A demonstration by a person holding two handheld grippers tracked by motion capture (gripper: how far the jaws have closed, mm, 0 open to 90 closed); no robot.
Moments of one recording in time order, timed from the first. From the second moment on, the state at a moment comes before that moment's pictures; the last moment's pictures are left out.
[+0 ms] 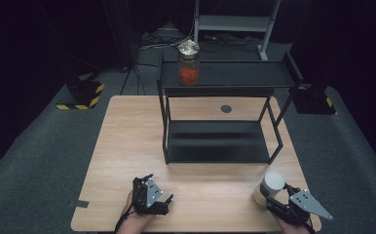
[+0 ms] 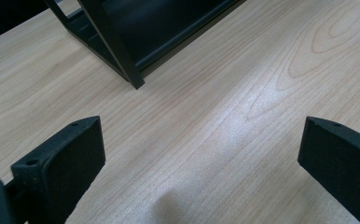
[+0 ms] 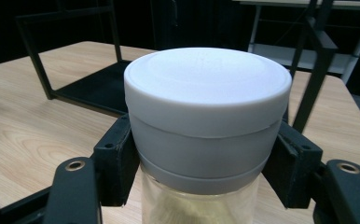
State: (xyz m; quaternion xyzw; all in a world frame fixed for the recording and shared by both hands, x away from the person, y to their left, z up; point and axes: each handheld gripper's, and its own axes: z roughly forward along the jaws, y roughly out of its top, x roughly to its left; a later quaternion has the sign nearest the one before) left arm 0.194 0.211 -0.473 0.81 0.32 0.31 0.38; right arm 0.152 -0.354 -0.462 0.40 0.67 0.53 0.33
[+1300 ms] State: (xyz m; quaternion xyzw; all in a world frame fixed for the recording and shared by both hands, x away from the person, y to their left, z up) left arm 0.191 0.214 -0.475 0.81 0.32 0.31 0.39; right arm 0.199 -0.287 -0.401 0.32 0.68 0.58 0.31
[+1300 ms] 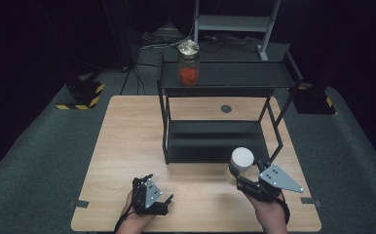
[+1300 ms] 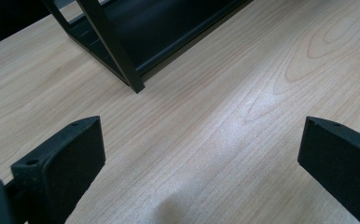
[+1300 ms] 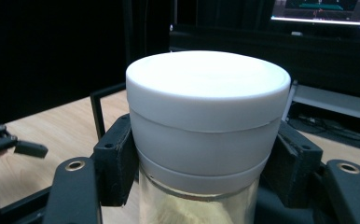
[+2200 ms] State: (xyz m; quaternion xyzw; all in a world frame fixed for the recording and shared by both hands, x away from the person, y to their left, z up) left arm 0.192 0.217 -0.475 0.81 0.32 0.31 0.39; right arm 0.242 -0.290 -0.344 0.34 0.65 0.60 0.33
